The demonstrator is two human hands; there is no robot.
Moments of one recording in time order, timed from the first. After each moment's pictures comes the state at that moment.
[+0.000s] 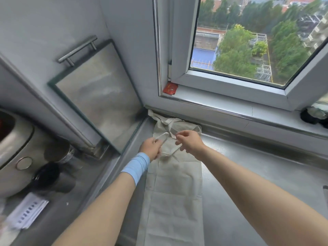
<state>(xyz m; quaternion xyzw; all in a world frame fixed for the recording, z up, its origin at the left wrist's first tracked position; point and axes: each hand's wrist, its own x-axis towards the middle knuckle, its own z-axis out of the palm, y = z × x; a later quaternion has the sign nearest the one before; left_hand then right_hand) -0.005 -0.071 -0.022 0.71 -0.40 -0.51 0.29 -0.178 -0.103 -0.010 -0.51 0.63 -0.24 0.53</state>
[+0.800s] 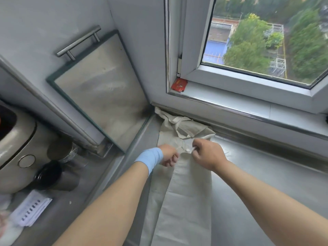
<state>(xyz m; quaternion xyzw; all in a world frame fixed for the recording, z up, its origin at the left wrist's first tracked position) -0.025 -0.100 -0.034 0.68 -0.38 -0.63 0.02 -0.216 -0.101 -0.056 -0.80 0.57 -0.11 0.15</state>
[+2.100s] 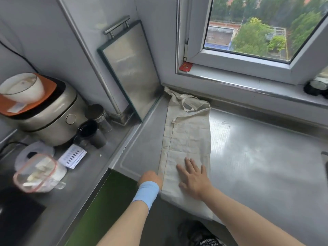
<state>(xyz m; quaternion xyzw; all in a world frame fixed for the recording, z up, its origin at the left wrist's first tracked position) 0.018 0.180 -0.070 0.83 -0.42 -0.36 -0.10 -0.170 0.162 -0.103 -0.82 0.51 0.16 0.19</state>
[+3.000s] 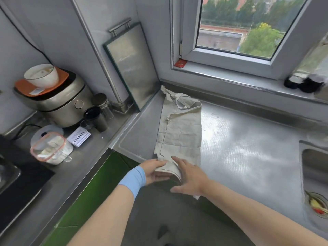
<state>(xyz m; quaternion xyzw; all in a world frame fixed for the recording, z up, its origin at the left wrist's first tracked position) -0.023 0.255 -0.013 0.59 -0.16 -0.74 0.28 -0.223 0.247 -0.032 -0.83 0.46 0.04 0.32</state>
